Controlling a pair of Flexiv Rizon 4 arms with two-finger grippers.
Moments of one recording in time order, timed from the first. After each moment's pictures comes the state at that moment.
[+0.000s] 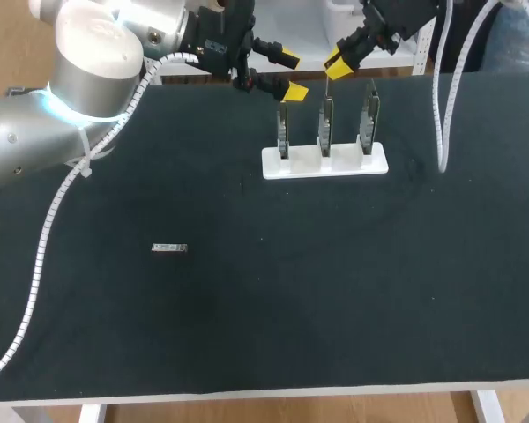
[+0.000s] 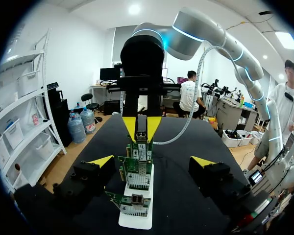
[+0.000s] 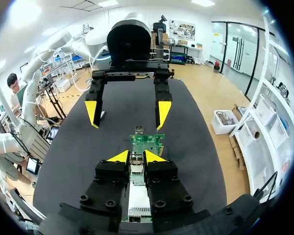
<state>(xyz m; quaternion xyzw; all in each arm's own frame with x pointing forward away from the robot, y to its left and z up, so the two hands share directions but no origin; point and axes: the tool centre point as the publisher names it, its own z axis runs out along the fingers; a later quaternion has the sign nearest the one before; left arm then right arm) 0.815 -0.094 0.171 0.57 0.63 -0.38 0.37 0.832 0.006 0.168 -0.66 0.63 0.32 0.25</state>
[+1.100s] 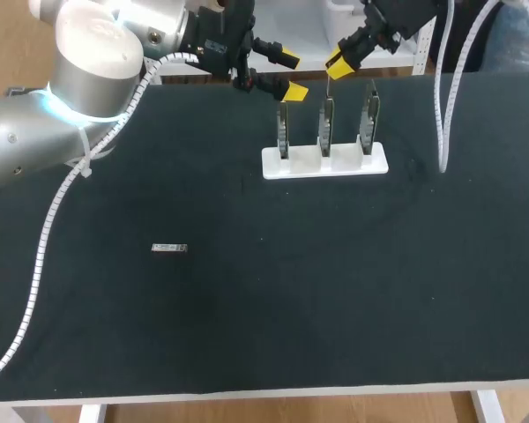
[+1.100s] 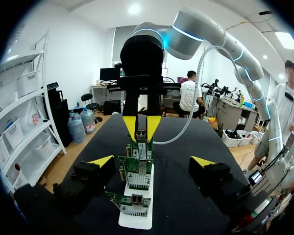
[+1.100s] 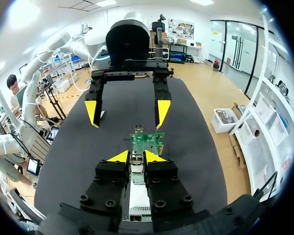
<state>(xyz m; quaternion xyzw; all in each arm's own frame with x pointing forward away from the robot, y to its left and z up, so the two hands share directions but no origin) 0.815 -0.094 0.171 0.57 0.63 -0.38 0.37 0.832 0.005 0.169 -0.66 0.64 0.32 0.24</state>
